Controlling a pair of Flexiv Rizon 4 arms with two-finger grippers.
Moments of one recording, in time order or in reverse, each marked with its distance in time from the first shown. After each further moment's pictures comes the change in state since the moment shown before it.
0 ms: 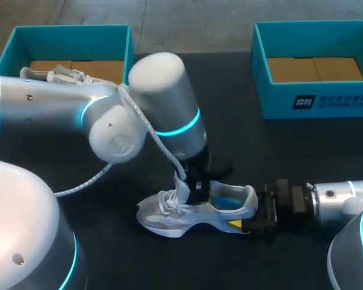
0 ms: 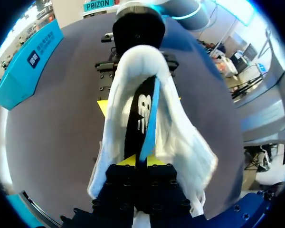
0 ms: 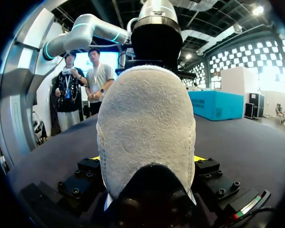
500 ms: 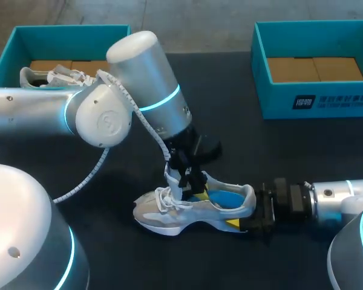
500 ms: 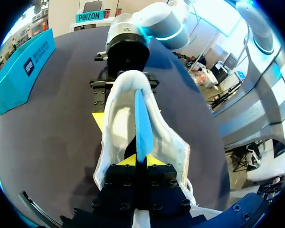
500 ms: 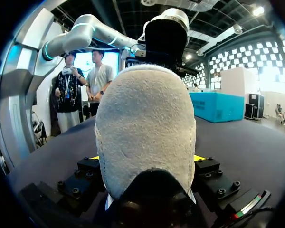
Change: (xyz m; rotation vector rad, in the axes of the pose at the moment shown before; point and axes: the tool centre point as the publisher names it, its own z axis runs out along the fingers) left arm 0.011 -0.004 -0.029 0.142 0.165 0.029; right arm 0.001 0.006 0.004 -0.002 -0.001 -0.002
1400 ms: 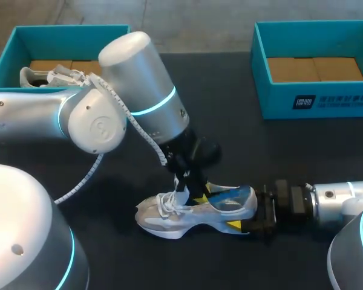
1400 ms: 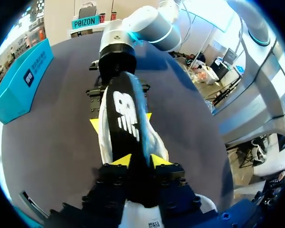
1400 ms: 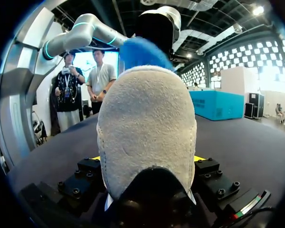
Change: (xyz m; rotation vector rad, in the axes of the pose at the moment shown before) left arm 0.013 -0.006 -0.003 -0.007 -0.060 0.059; right arm 0.001 -0.006 -0.003 0.005 -0.001 0.001
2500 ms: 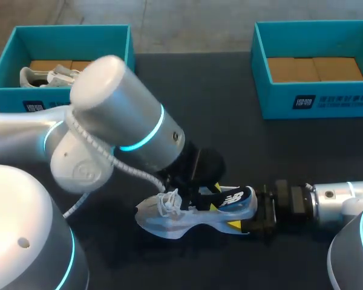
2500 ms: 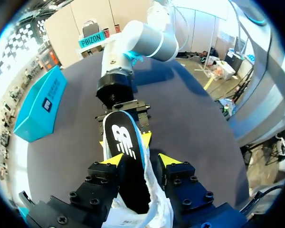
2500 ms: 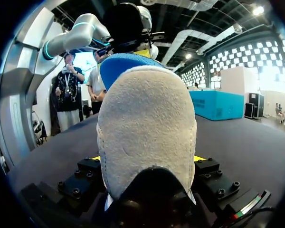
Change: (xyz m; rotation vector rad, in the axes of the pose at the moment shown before) left arm 0.021 -0.033 -0.011 0.074 -0.275 0.106; right arm 0.000 0.000 0.000 0.000 0.000 0.000
